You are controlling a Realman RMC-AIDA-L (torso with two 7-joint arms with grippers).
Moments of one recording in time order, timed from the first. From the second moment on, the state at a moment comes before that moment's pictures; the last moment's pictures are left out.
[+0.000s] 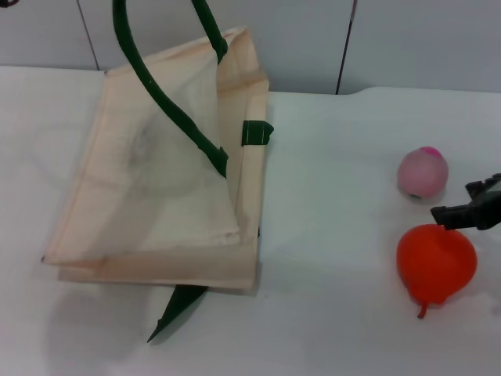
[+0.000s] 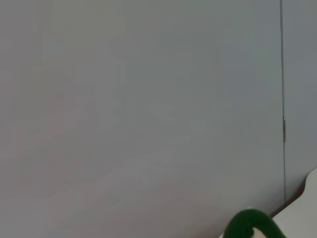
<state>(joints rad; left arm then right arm) -0.63 -2.02 1.13 1.79 -0.48 -1.39 0.49 0.33 2.03 -1.39 -1.59 0.64 1.41 -0.59</state>
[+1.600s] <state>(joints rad) -0.63 -2.02 1.13 1.74 -0.43 -1.39 0.49 0.39 2.03 -1.33 -1.54 0.62 1.62 -0.58</state>
